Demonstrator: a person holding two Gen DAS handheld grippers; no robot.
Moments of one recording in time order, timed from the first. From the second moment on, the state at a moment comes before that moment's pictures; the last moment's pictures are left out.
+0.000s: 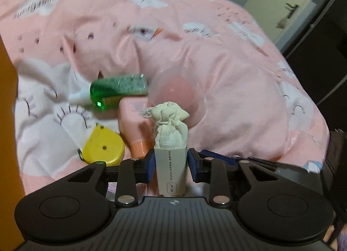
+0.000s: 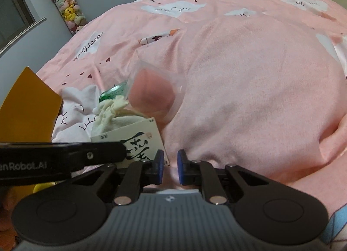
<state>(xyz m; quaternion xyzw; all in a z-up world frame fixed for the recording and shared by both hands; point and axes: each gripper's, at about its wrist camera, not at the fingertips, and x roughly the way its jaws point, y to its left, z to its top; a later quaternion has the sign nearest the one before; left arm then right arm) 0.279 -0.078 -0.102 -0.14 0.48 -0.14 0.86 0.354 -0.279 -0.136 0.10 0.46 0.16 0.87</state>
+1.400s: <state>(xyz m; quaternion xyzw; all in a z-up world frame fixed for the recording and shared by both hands) 0.306 0.009 -0.050 -0.06 0.47 -0.14 0.87 0.383 -0.157 -0.111 -0.39 0.33 0.25 0.82</state>
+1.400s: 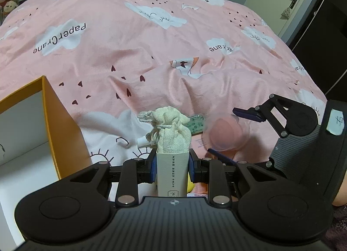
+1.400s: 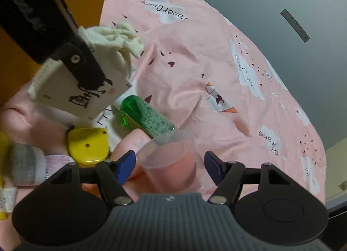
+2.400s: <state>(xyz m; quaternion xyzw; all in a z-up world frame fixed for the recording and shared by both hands) 0.218 0.113 0.058 -0.07 0.42 -0.13 0.89 0.306 -0.123 0.051 -0.15 0.28 0.41 0.85</state>
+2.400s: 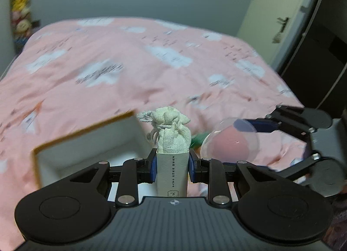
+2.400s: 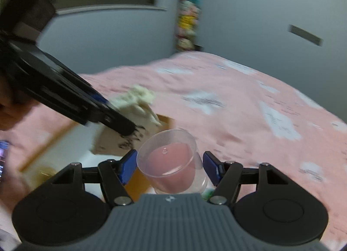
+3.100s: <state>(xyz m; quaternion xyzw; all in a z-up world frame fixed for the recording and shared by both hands) 0.230 0.177 -0.074 -0.13 0.61 -0.08 0.78 0.307 -0.001 -0.017 -0.16 0.39 0.49 0.76</state>
